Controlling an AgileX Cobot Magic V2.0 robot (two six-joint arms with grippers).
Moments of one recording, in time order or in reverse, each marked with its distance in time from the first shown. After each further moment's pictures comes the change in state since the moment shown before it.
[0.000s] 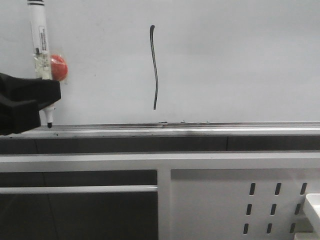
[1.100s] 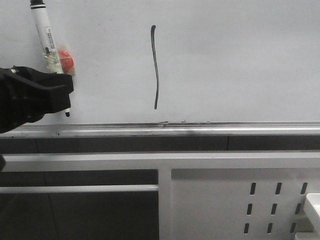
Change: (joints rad) left arm -0.003 0.109 -0.095 -0.093 -0.037 -0.029; right arm 0.000 0.000 0.001 -0.013 -0.038 0.000
